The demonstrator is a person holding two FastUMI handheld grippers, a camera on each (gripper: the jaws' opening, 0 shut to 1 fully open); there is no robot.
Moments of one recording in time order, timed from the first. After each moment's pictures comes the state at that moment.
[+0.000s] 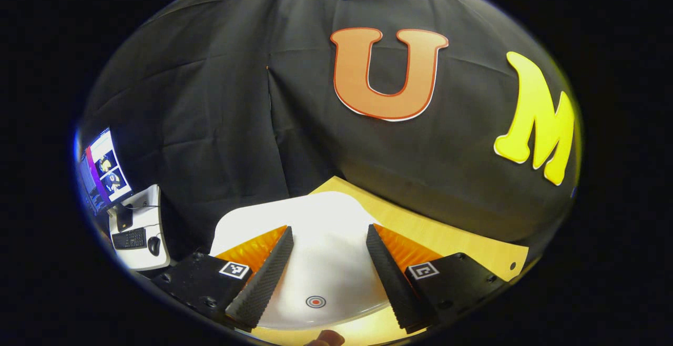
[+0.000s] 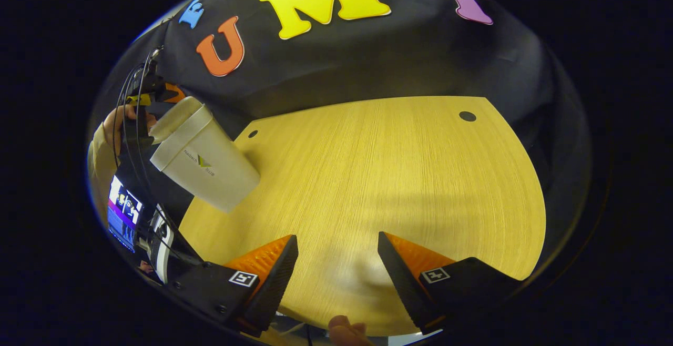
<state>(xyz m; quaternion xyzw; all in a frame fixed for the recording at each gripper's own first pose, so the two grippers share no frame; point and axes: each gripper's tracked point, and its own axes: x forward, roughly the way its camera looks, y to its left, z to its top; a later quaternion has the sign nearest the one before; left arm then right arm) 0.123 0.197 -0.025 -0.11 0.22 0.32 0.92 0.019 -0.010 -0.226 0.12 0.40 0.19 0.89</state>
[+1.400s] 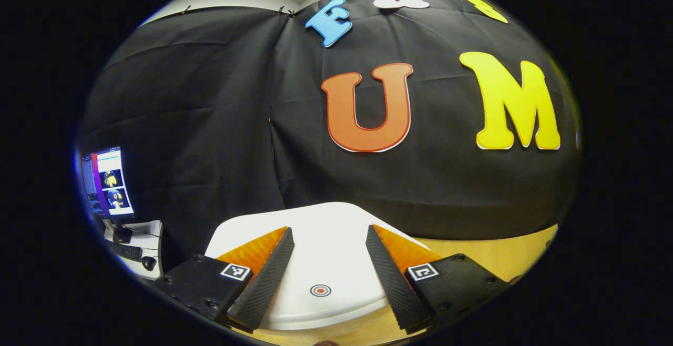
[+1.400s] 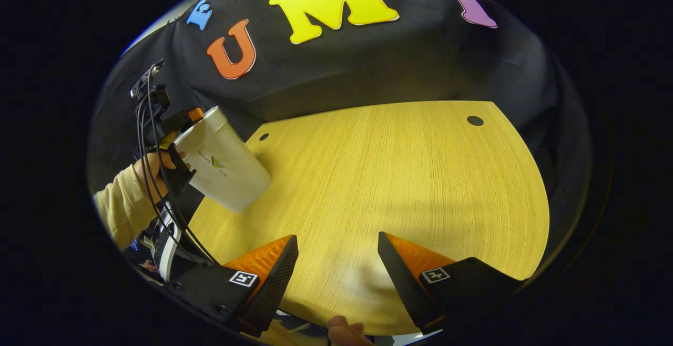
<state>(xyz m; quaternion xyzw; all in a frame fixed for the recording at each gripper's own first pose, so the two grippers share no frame) 0.114 0.191 -0.036 0.00 0.05 0.32 0.95 0.009 -0.002 -0.201 0.13 0.38 0.21 0.89</state>
